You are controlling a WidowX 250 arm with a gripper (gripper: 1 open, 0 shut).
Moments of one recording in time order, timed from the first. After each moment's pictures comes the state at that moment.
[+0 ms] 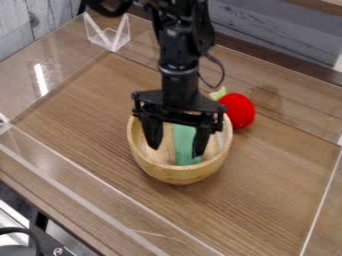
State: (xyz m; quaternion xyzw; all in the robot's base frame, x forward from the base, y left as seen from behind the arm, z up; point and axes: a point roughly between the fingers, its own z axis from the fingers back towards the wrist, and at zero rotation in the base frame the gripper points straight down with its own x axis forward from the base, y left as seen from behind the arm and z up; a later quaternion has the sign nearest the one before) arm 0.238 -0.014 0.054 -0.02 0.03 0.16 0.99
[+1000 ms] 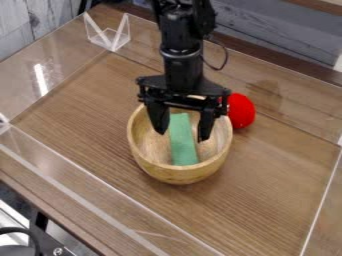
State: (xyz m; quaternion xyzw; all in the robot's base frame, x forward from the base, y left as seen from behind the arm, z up) arm 0.254 -0.003 0.068 -0.04 0.00 0.15 0.99
